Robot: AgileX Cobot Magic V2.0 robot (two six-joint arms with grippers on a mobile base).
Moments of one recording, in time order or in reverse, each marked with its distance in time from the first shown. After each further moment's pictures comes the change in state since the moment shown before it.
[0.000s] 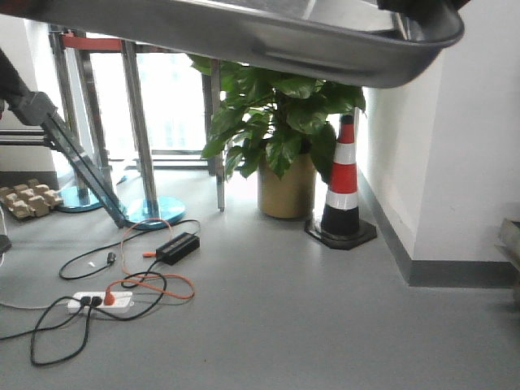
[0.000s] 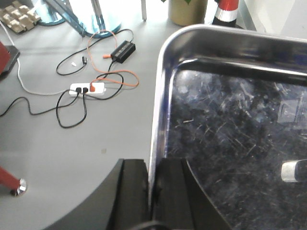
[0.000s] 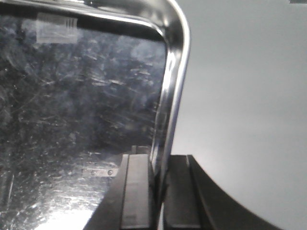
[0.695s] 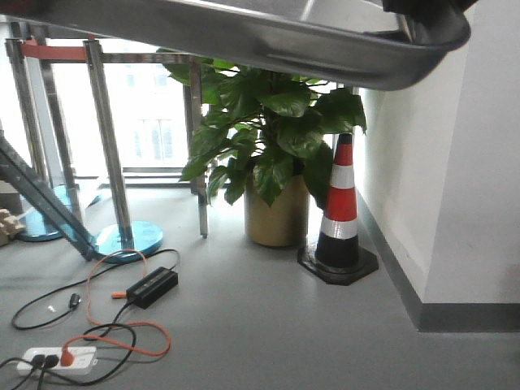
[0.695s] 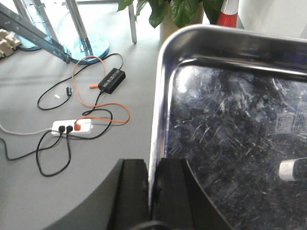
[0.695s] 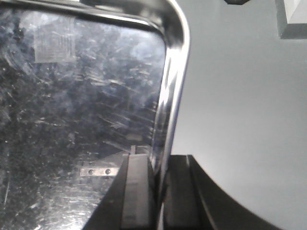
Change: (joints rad) left arm 0.000 0.000 0.000 0.000 -0.006 0.000; right arm 0.000 0.000 0.000 0.000 0.008 0.000
